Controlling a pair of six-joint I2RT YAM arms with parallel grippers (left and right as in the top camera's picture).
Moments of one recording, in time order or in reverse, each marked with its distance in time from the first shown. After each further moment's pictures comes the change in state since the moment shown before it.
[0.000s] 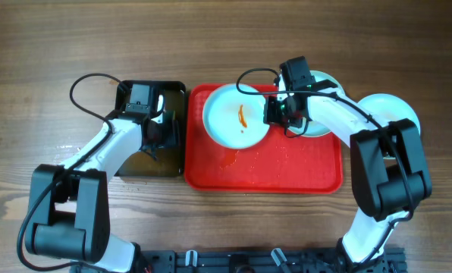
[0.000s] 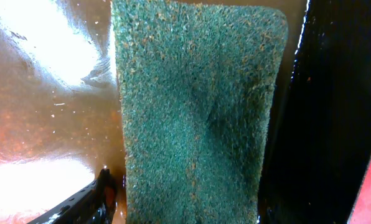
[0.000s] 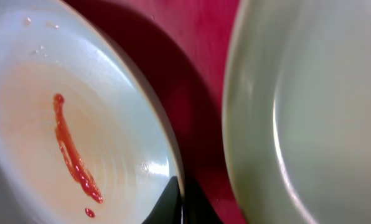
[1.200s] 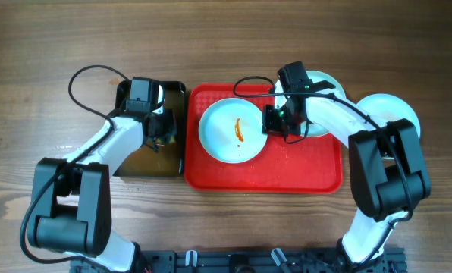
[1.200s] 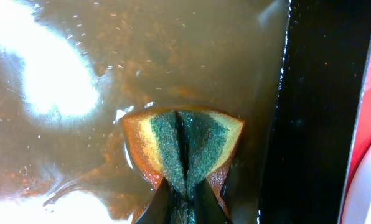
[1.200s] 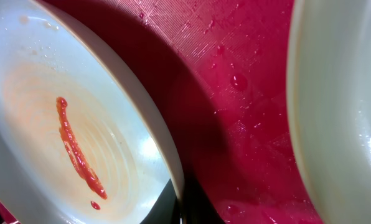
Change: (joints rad) left arm 0.001 0.036 0.008 0.162 -0.020 0.000; right arm 0.013 0.000 -0.004 -0.084 -0.088 -0.043
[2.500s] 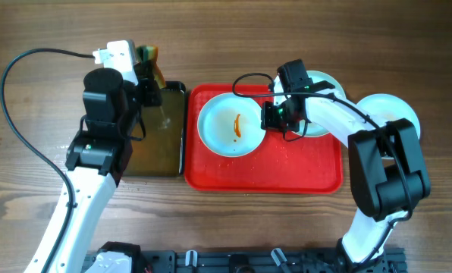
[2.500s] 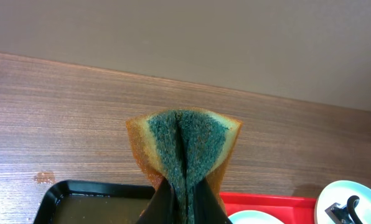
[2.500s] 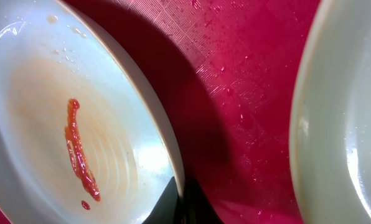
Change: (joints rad) left arm 0.002 -0.539 -0.007 0.251 -0.041 -0.013; right arm 0.000 0.002 -0.001 0.068 0.012 -0.007
